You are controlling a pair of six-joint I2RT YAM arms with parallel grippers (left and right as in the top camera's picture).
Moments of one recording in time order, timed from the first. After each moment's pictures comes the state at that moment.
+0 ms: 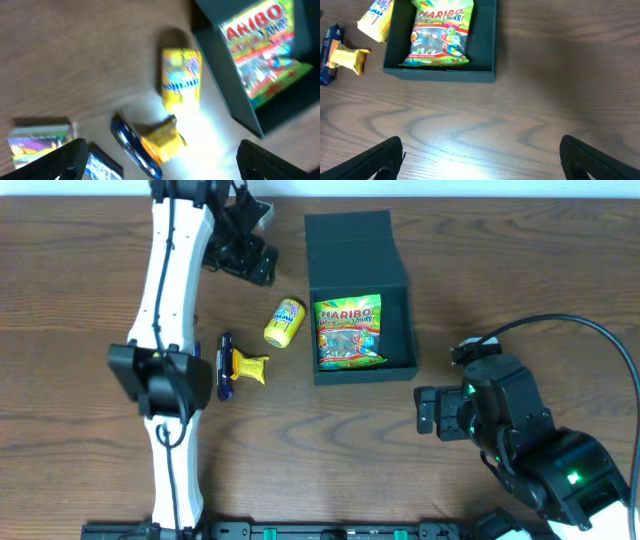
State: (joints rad) left arm -0.14 2.30 2.53 -1.69 0.25 0.33; right arm 0.50 0.91 1.08 -1.10 0.15 0.37
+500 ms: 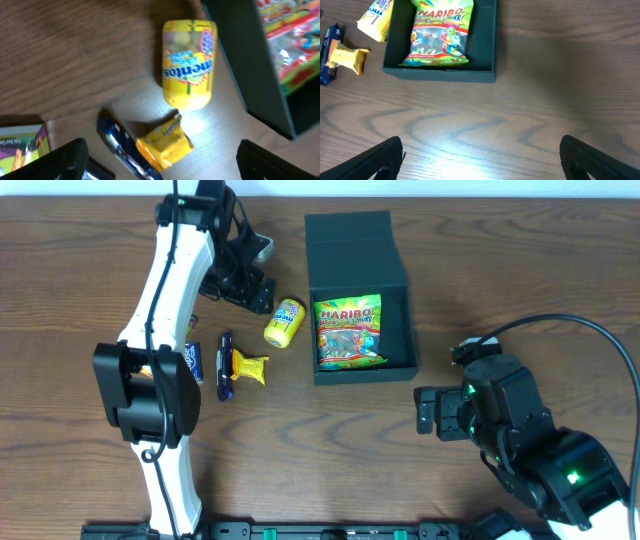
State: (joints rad) left arm -0.14 2.14 2.00 -1.35 0.24 0.33; right arm 0.50 0.91 1.08 -1.10 0.15 0.37
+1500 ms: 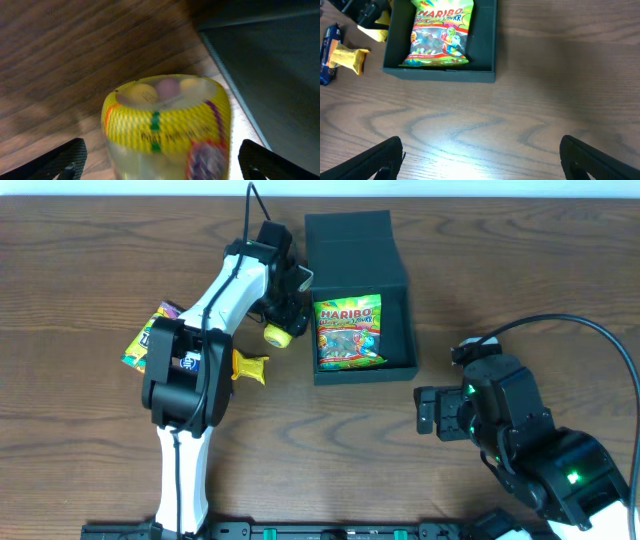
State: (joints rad) left arm -0.29 2.27 1.79 -0.99 0.17 0.27; right arm 0.50 0.91 1.08 -1.10 0.15 0.37
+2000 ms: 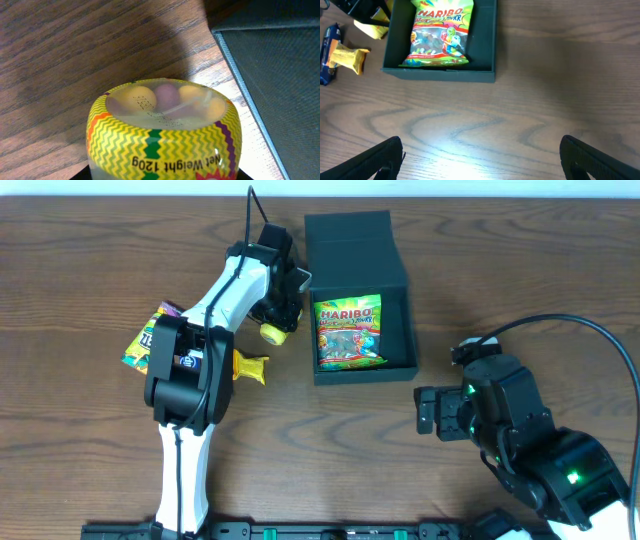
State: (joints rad) left arm -0.29 2.29 1.79 -0.98 0.15 0.23; right arm 0.50 0.91 1.08 -1.10 0.15 0.37
